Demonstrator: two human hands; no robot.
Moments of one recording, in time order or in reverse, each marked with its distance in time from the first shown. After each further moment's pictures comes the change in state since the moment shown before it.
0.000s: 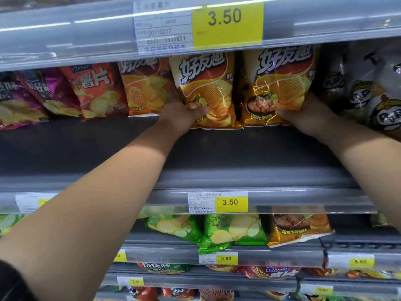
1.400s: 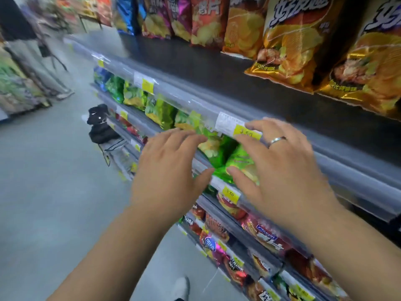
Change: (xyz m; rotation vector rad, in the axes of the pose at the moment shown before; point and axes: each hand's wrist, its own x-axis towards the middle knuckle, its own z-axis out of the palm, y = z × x) left_hand -0.315 0.044 0.038 0.941 0.400 -0.105; right_hand -0.212 -0.008 0.006 -0.279 -0.251 -1.195
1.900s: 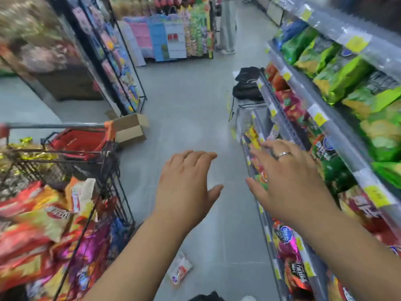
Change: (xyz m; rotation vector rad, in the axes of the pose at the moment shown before) left_hand -0.261 -0.012 -0.094 0.366 -0.139 -0.778; right_hand -0.073 -0.173 0.053 0.330 -0.232 -0.583
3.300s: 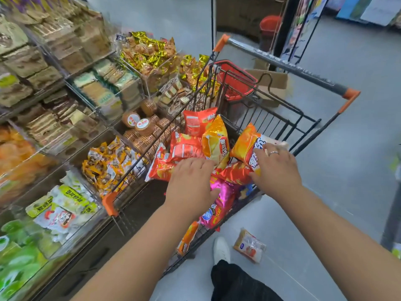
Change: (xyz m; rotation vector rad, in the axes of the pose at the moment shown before) left_hand -0.289 -0.415 -0.039 0.040 -0.200 -0.769; right_hand 0.075 -0.505 0.235 -0.041 -0.373 -0.582
